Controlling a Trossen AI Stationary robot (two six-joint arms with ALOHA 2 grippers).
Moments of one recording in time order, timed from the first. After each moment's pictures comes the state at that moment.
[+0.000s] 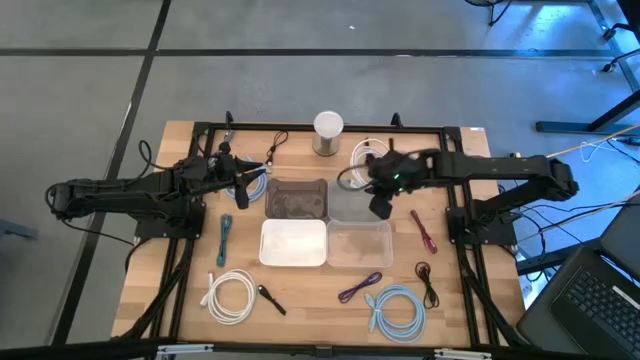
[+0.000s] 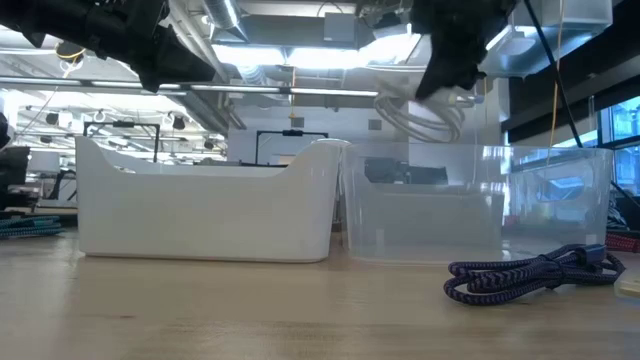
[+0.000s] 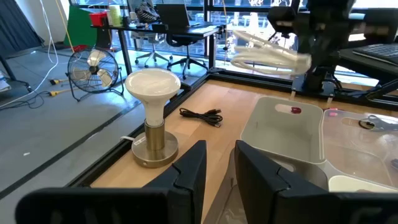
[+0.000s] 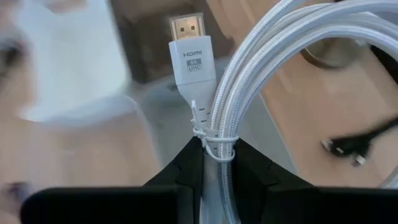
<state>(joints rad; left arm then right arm) 0.19 0.57 0.40 0.00 -0.27 -0.07 -0.03 1.31 1.10 -0.73 0.16 0.27</state>
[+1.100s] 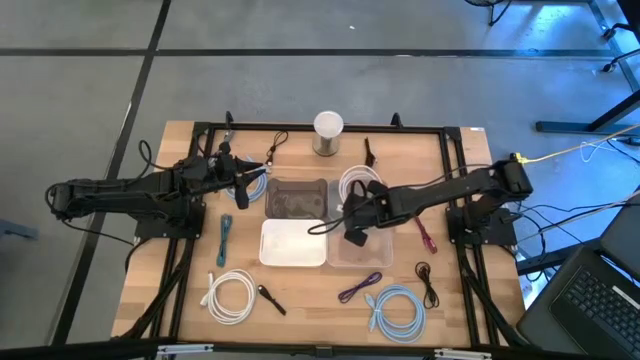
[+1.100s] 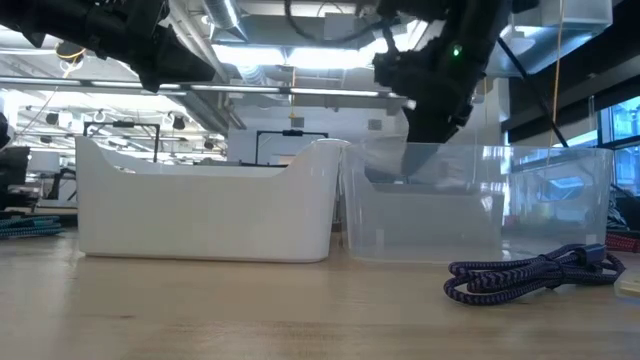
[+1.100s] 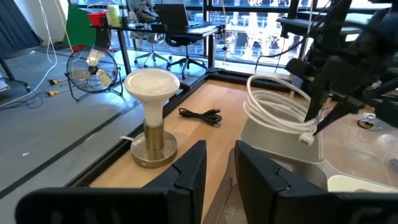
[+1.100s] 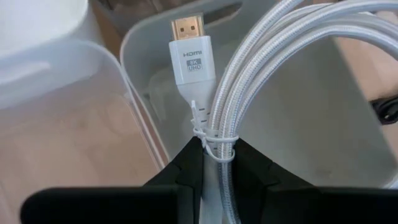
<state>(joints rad) 0.19 0.57 0.40 0.00 -0.27 -0.07 0.18 1.70 1.16 -0.72 0.40 0.52</state>
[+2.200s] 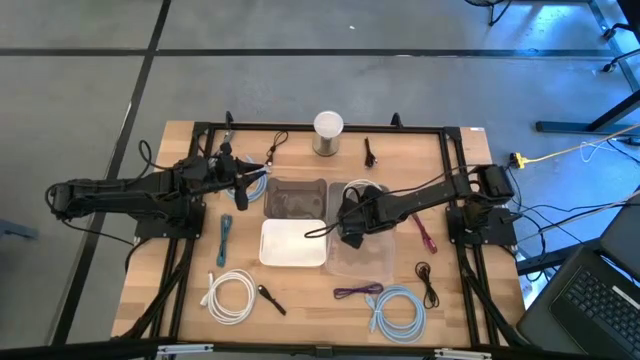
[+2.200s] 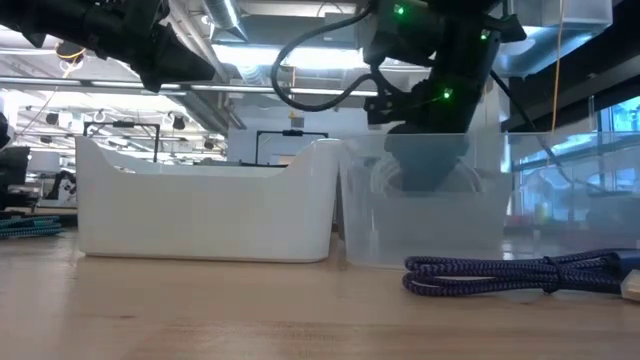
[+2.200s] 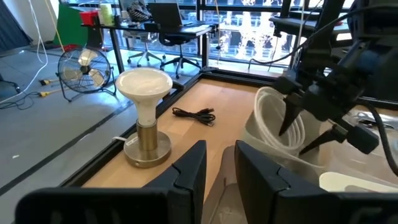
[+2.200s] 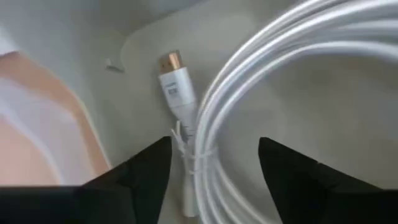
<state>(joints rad) 0.19 0.57 0.40 -0.01 -0.24 -0.07 0.17 1.83 1.15 -0.71 0.43 0.56</state>
